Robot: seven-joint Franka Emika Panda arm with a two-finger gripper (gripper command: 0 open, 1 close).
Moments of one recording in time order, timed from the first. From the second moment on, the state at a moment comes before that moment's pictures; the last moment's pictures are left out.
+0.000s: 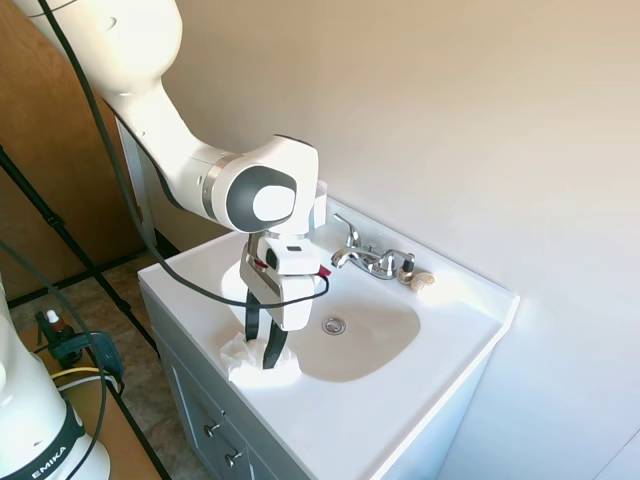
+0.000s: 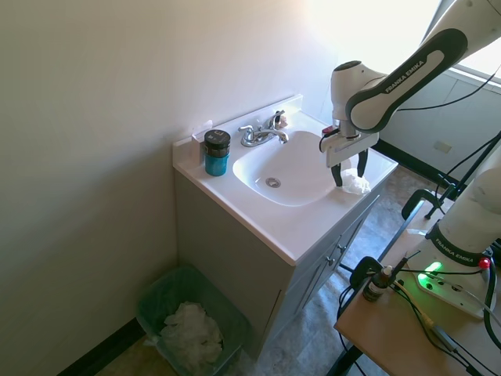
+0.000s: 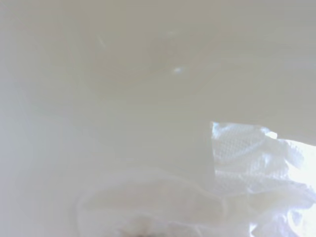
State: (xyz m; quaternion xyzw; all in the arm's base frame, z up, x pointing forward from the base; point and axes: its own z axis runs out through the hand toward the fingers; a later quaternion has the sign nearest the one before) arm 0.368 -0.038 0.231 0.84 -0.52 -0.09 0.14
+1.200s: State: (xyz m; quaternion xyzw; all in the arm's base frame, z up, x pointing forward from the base) arm 0.392 0.032 0.293 0.86 -0.50 -0.02 0.08
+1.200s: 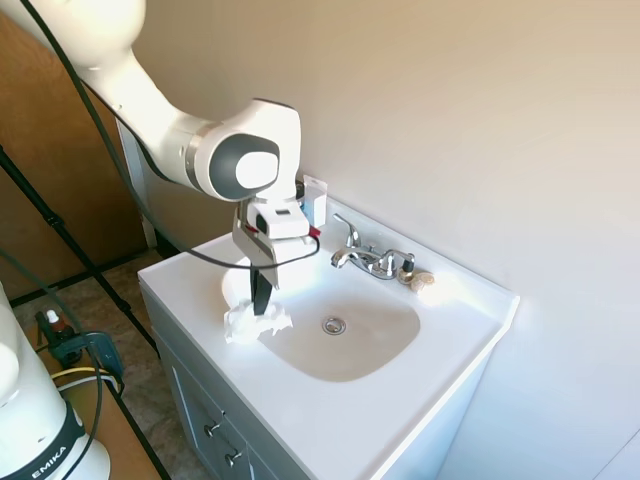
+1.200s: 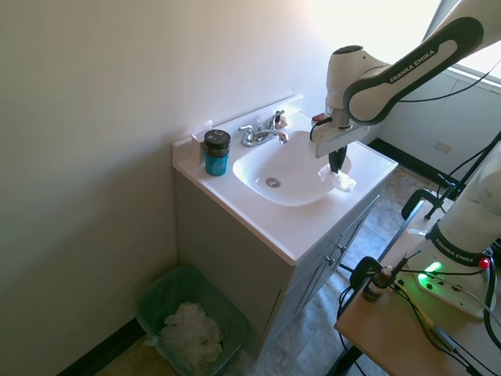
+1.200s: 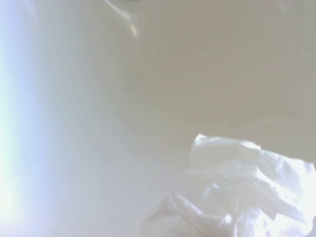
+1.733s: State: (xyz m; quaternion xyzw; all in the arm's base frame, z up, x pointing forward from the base) arm 0.459 0.263 0.358 0.90 -0.42 0.06 0.01
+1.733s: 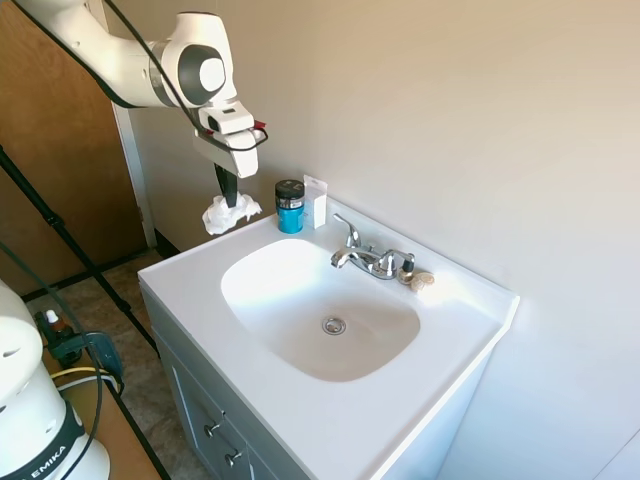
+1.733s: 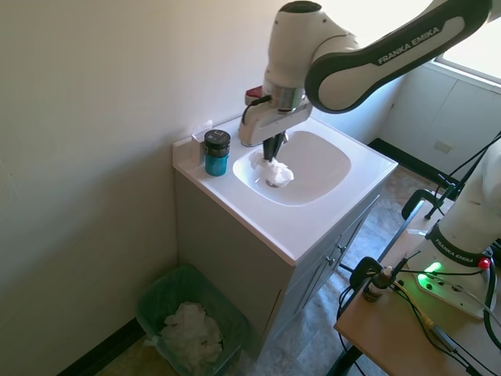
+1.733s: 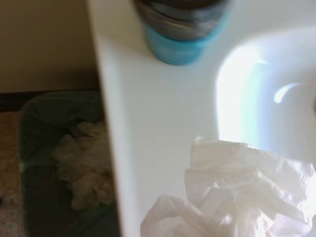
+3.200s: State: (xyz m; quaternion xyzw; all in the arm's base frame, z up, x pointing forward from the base) arm 0.533 0.437 0.270 0.92 -0.38 0.03 0.05
